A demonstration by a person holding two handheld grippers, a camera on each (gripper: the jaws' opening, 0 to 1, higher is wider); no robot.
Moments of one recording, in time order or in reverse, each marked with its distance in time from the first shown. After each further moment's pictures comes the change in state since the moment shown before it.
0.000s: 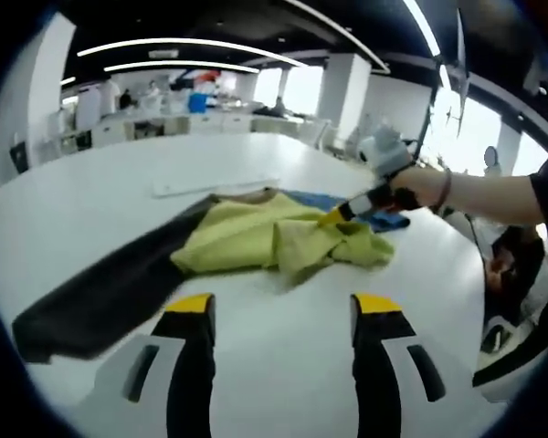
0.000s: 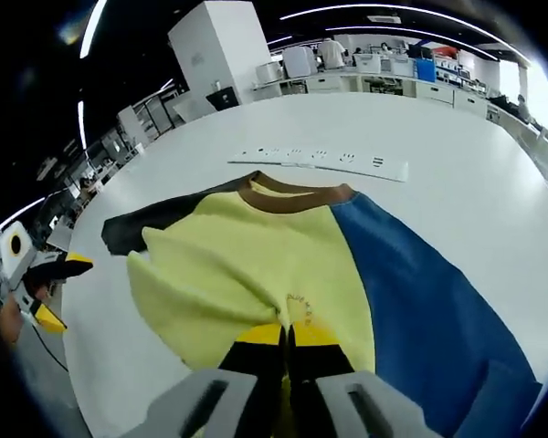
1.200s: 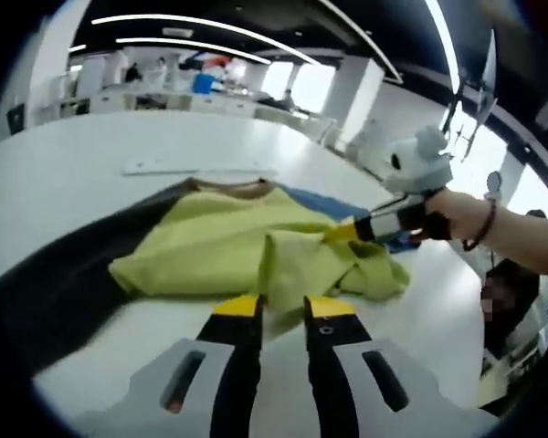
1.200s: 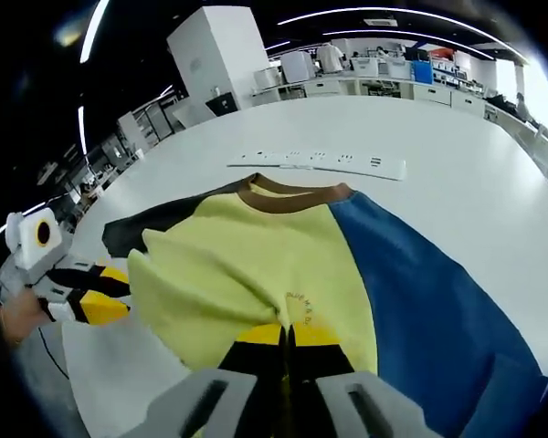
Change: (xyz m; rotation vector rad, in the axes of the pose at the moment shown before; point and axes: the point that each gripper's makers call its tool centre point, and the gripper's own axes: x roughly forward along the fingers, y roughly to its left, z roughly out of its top) left arm 0.081 -0.008 0.000 -0.161 0.024 -0.062; right arm 0.002 0.000 0.000 0.012 -0.030 0.006
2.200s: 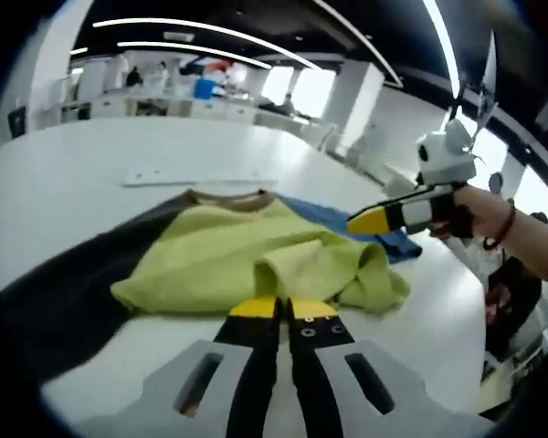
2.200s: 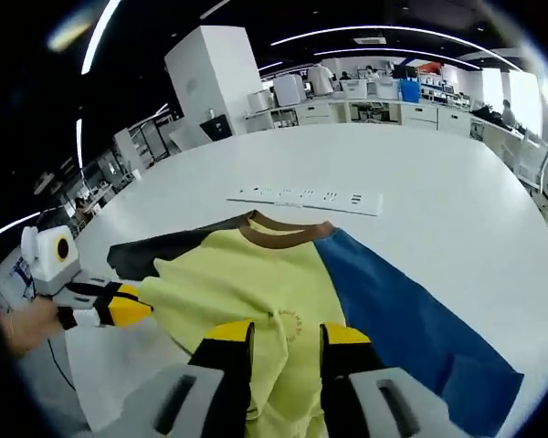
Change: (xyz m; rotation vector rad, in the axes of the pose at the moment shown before) left arm -0.005 0.000 0.015 0.029 -0.023 0.032; right arm -0.052 0.000 0.024 0.005 -0.110 -0.039
